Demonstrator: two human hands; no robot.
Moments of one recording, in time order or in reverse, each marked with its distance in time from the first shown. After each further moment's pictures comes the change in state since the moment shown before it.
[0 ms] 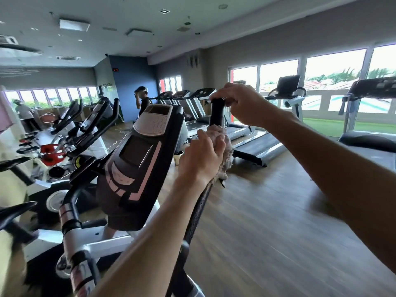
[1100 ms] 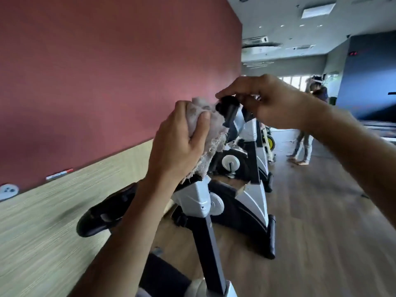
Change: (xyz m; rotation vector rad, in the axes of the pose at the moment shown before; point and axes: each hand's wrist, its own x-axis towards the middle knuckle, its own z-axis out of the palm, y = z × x) left_hand 0.010 0.085 0.013 0.646 0.708 -0.252; right_hand 0.096 0.108 0.040 0.773 -0.314 -1.022
